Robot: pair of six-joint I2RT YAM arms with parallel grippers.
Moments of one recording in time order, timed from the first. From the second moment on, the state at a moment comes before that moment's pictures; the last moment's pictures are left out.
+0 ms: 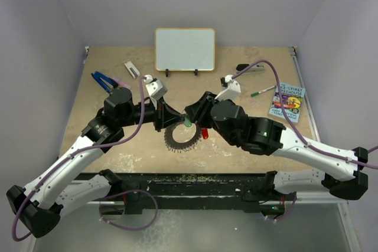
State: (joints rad) left arm -0.64 0.91 0.92 -0.18 0.62 -0.21; right arm 1.21 1.14 1.27 -0.54 0.64 0.99
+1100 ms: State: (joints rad) left arm -0.63 0.93 0.95 -0.20 0.54 -0.43; right arm 1.22 1.22 1.27 -0.42 0.70 0.97
